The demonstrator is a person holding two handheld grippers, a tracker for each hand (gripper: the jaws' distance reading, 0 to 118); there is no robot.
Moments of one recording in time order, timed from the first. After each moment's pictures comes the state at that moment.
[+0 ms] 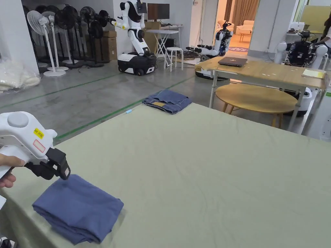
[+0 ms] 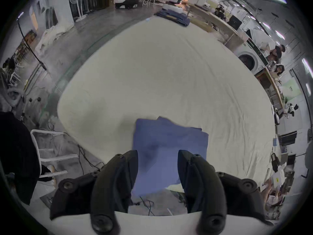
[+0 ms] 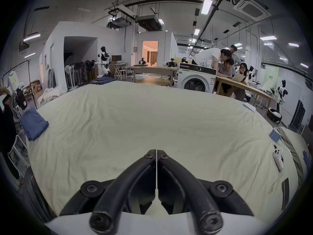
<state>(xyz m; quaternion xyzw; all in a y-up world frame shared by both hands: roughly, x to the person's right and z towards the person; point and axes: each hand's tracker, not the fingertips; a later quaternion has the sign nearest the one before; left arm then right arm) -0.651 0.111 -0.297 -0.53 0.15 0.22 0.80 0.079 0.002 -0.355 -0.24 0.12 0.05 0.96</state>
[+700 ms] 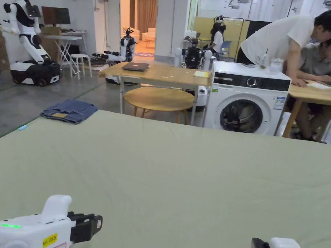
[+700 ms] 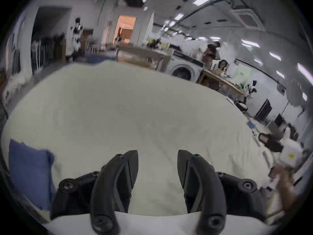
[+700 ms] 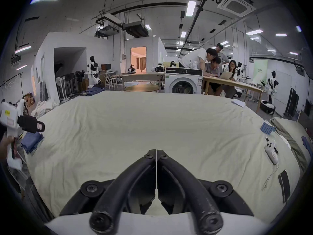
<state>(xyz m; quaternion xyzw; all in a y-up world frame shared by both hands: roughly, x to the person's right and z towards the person) -0.314 0.015 -0.349 -0.28 -0.04 0.10 0.96 0.131 0.021 -0.349 -0.21 0.07 0.01 0.97</state>
